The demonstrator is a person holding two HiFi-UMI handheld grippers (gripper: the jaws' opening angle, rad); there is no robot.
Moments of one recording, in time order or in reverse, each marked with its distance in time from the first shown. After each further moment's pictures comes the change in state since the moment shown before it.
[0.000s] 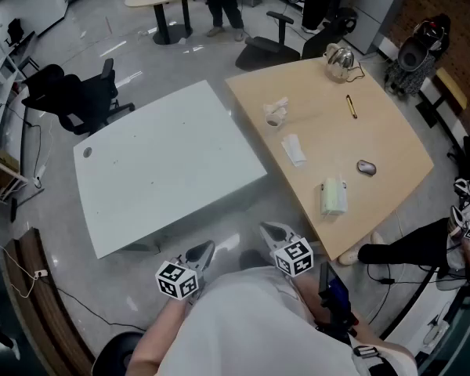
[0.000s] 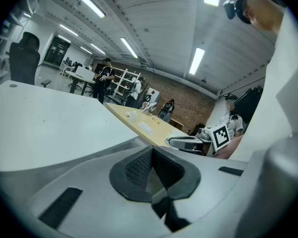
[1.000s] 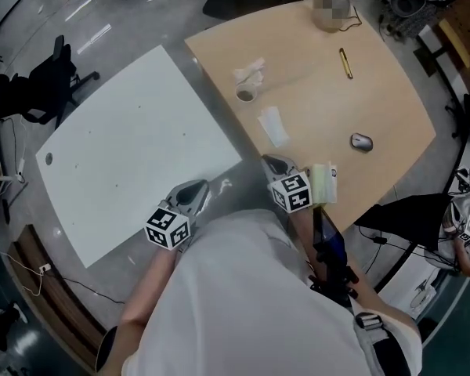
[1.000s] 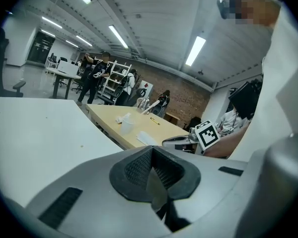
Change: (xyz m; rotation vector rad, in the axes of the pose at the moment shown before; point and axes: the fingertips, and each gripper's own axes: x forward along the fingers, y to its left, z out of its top) left arm 0.195 0.046 0.119 0.076 0.066 -0.083; right arm 0.078 -0.230 0.052 0.008 0.132 -0.179
